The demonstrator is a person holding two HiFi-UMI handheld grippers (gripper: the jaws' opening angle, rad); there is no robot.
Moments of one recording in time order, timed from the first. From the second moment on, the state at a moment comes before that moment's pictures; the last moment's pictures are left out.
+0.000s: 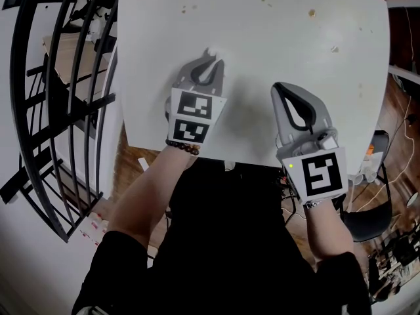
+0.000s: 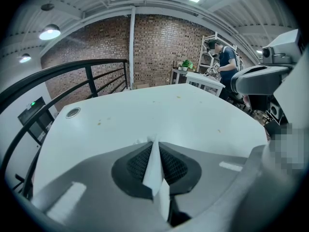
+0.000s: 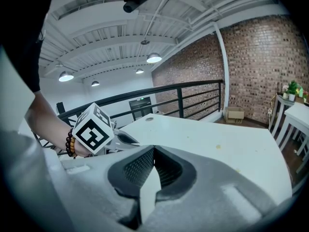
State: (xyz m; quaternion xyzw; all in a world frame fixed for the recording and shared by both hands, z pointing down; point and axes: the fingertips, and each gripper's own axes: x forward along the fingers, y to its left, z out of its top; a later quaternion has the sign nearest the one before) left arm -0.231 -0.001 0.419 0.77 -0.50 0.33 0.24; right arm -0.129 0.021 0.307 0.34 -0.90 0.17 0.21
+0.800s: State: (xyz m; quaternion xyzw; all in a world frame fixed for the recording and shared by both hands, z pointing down) left arm -0.257 -0.020 0.397 0.75 -0.54 0.28 0.26; right arm -0.132 0.018 0.298 0.33 -0.91 0.16 0.22
